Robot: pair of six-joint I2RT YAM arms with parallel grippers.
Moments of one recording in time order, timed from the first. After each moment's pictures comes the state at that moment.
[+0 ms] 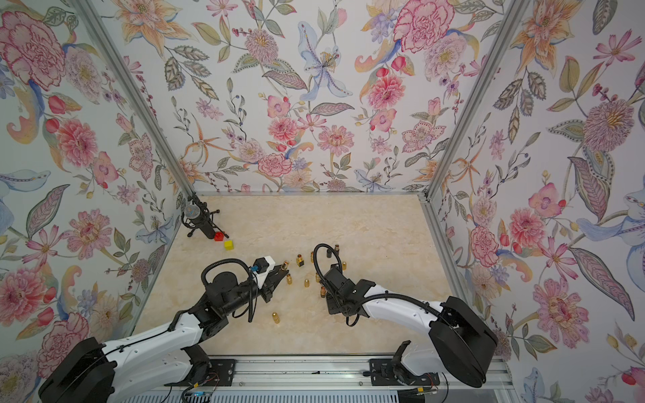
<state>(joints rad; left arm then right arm) -0.71 1.03 0.32 0.58 0.18 0.09 0.90 1.36 0.70 -0.51 0.17 0.60</state>
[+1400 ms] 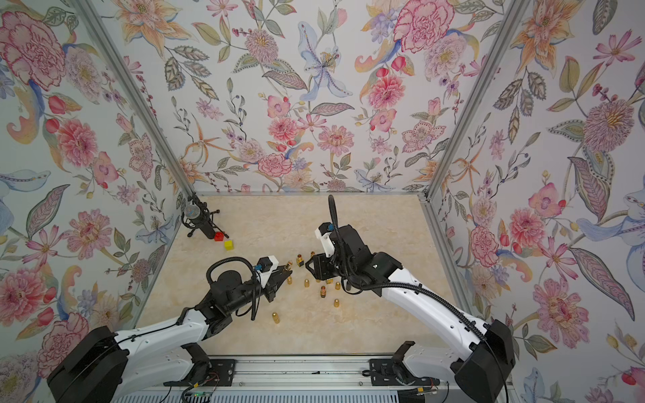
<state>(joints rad) -0.71 1.14 0.33 0.67 0.22 0.07 0.78 1.25 1.10 -0.55 -0.24 0.45</state>
